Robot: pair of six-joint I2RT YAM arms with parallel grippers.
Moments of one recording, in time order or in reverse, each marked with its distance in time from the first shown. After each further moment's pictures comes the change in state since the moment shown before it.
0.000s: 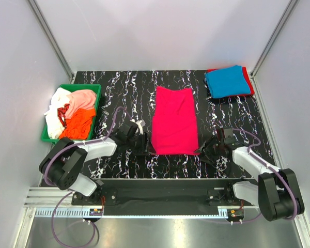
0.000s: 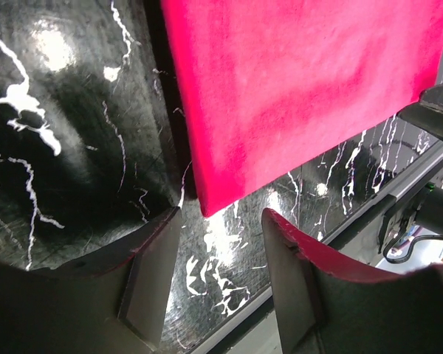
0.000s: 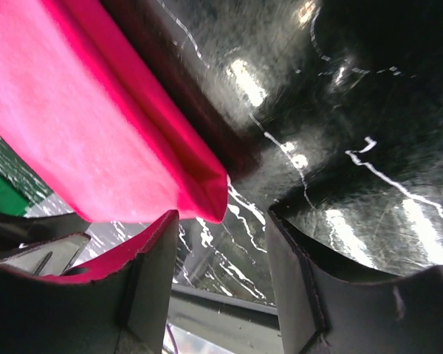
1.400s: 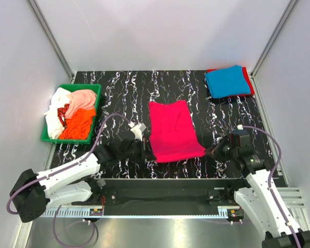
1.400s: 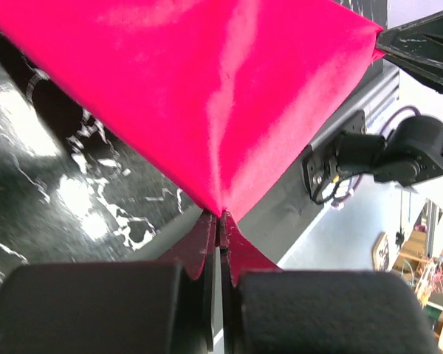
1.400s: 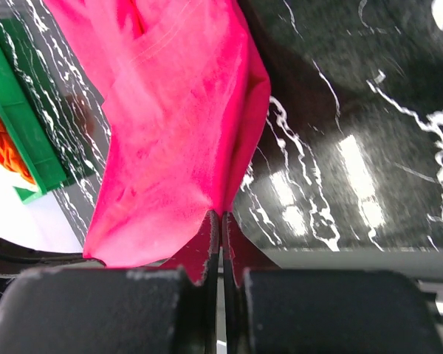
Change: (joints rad) left arm -0.226 -0.466 -0.034 -0.178 -0.108 -0.126; right arm 0.001 -0.512 0.133 -0.385 0.090 -0.070
